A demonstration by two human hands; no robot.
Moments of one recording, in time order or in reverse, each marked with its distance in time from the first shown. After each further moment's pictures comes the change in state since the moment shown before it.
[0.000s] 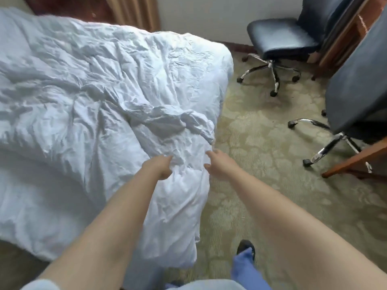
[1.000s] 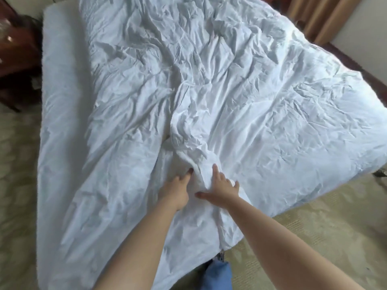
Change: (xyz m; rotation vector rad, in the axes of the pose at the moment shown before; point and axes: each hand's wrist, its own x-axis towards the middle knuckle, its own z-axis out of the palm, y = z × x) left_hand 0.210 0.009 -0.045 -0.712 0.128 -0.672; right_hand 0.346 -0.050 -0.051 -0.319 -0.353 -0.511
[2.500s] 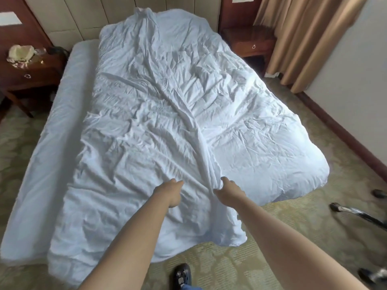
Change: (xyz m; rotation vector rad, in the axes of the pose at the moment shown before) left_hand -0.103 0.223 -0.013 0.012 -0.032 -0.041; right_hand -0.100 0.208 -0.150 0.006 0.043 0.006
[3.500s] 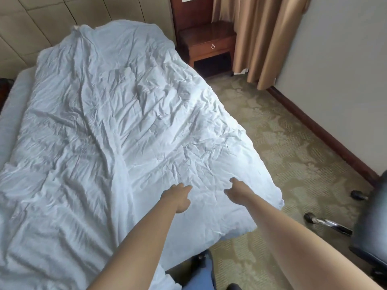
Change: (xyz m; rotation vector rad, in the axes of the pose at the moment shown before) left_hand 0.184 0.343 -0.100 0.163 -0.062 0.092; right_hand 0.203 0.264 -0.239 0.123 -0.051 0.059
